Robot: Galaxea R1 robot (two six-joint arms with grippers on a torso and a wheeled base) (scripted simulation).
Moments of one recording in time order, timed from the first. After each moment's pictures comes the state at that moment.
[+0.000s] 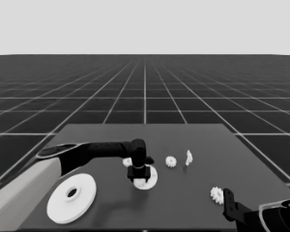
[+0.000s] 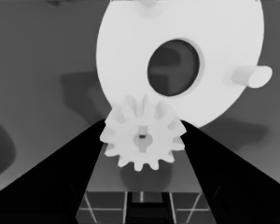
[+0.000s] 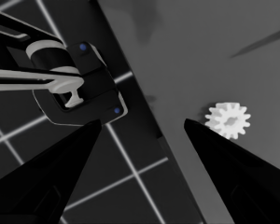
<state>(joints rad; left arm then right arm) 0.18 2.95 -1.48 0.36 1.54 -1.48 -0.35 1.76 -0.39 -0.70 -1.18 0.32</state>
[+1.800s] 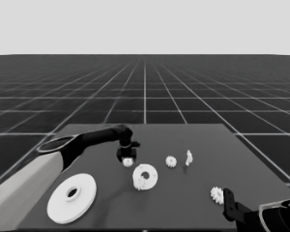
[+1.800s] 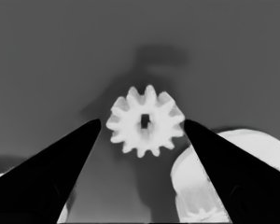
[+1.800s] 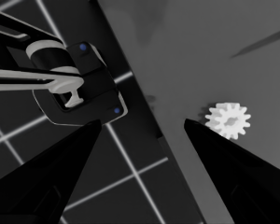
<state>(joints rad) 0.12 2.98 -2.05 0.24 1.39 -0.95 -0.35 1.76 -0.39 -0.70 -1.18 0.32</state>
